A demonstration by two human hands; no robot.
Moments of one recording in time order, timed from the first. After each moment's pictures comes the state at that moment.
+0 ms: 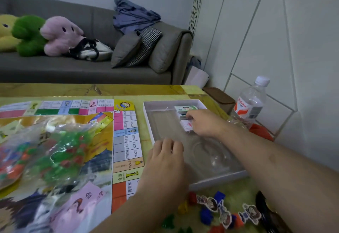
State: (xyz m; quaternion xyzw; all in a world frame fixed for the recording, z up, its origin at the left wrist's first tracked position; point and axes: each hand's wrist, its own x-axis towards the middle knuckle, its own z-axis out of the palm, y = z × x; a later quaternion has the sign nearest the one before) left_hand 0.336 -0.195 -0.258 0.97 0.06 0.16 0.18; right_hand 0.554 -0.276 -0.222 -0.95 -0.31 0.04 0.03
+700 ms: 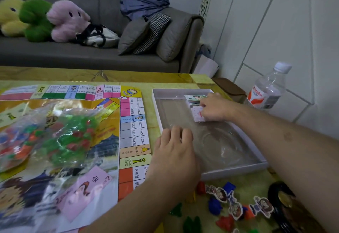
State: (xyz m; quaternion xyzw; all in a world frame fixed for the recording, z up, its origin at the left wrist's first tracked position) left_hand 0.338 -0.198 -0.264 0.97 0.08 0.16 0.19; right_hand 0.572 -0.266 -0.212 -0.94 -0.33 0.06 -0.09
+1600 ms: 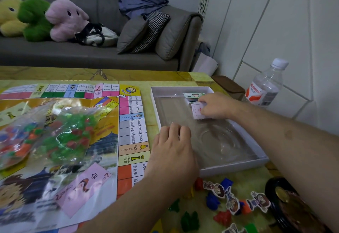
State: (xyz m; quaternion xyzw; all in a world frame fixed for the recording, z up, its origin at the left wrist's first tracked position) left_hand 0.340 -0.201 -0.265 0.97 0.08 0.16 0.18; right_hand 0.561 -0.280 -0.204 -0.94 -0.33 0.07 -0.02
